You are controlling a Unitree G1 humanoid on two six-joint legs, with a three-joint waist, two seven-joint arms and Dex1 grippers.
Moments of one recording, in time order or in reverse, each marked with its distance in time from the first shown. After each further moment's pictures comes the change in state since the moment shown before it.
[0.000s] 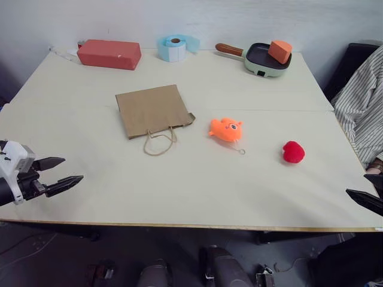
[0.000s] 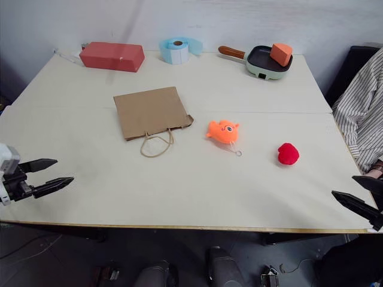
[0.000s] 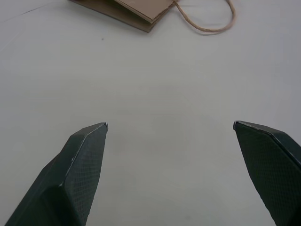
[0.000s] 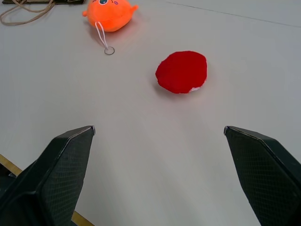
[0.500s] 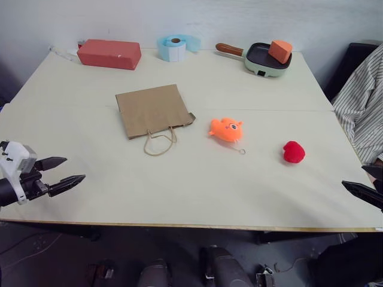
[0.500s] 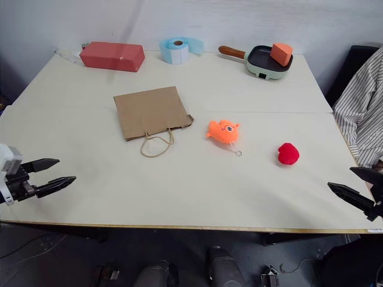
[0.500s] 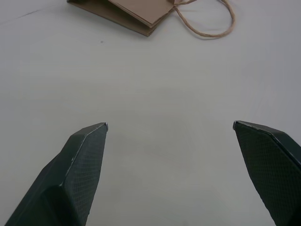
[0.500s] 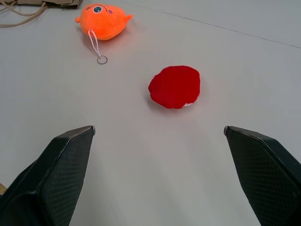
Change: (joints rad) left arm -0.012 -0.022 0.000 -0.011 0.000 -0.002 0.020; right arm -0.047 -0.008 0.021 -0.054 -0.022 0.022 -0.064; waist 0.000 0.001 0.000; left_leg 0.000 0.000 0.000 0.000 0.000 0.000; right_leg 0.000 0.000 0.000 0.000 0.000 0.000
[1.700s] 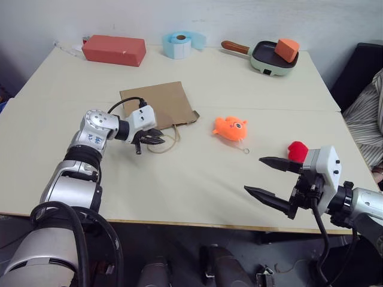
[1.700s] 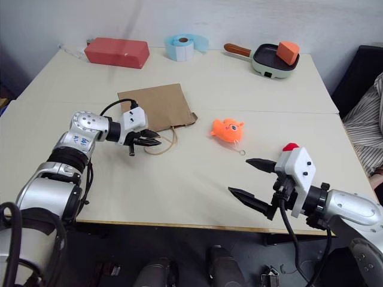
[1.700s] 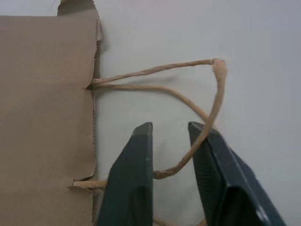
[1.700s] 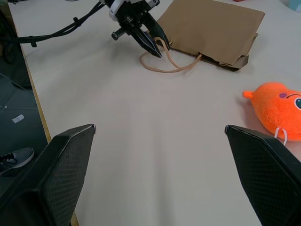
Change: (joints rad) left arm -1.123 -0.438 -0.733 1.000 0.563 -0.608 -0.094; right arm -0.180 0.111 0.459 -0.649 0.189 0.125 -0.405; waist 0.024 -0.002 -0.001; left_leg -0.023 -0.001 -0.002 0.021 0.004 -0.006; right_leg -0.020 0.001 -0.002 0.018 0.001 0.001
